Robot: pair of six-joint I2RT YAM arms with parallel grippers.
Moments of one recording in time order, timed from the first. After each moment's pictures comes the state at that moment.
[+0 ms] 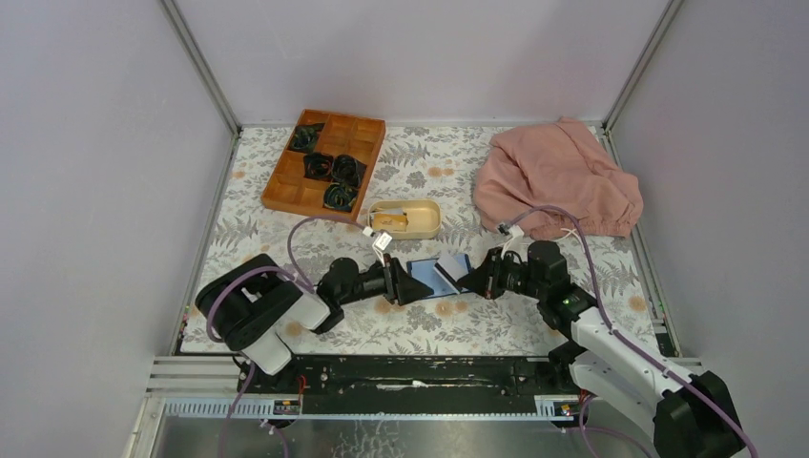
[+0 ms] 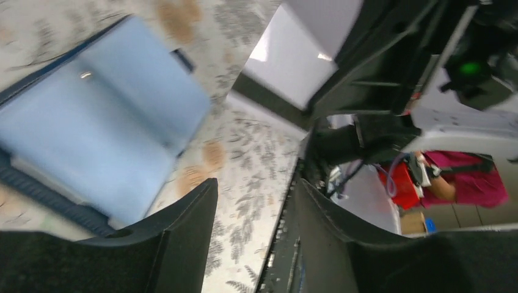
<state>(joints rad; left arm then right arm) -0.75 1.64 0.22 1.27 0.43 -0.87 0.48 0.85 0.31 0.12 -0.51 0.56</state>
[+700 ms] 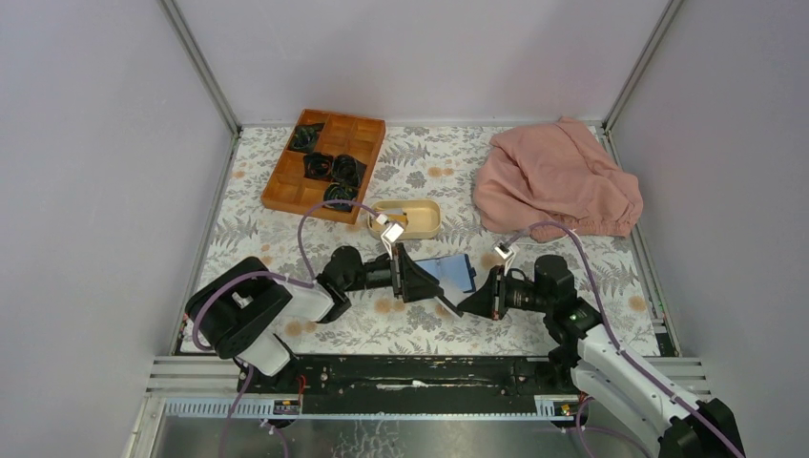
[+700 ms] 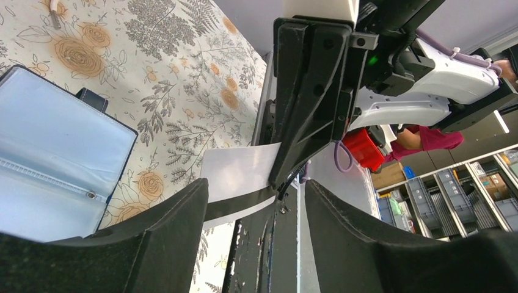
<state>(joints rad) -0.75 1.55 0.35 1.23 0.65 -0.88 0.48 0.68 0.21 0.07 -0.78 0.60</state>
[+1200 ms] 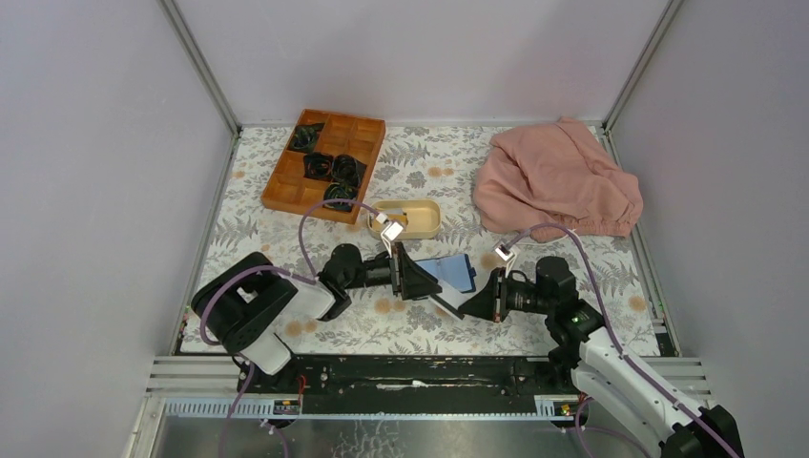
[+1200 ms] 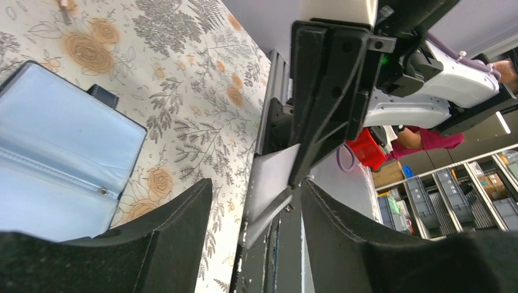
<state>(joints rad) -0.73 1.59 0.36 1.25 0.68 -0.87 0.48 0.63 0.21 0.02 -0.78 0.61</state>
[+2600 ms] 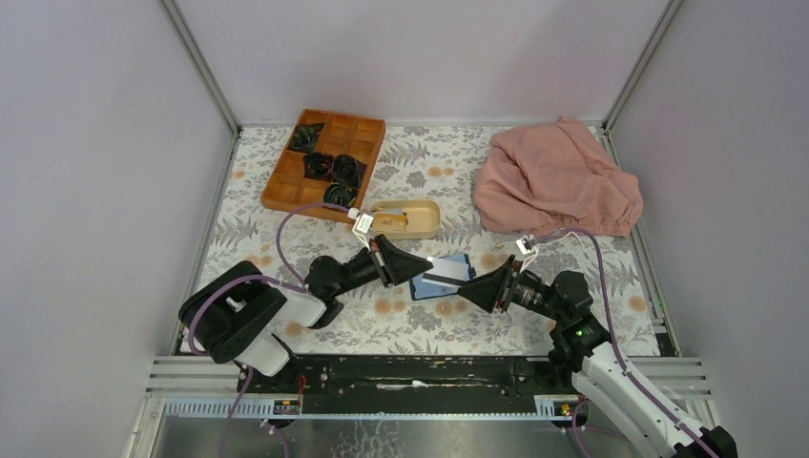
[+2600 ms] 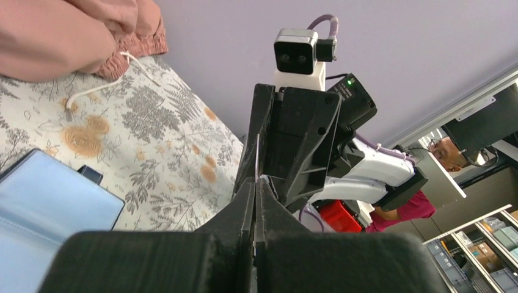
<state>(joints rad) -0.72 1.52 0.27 1.54 0.47 -1.04 0.48 0.47 0.12 0.29 -0.64 0.75</state>
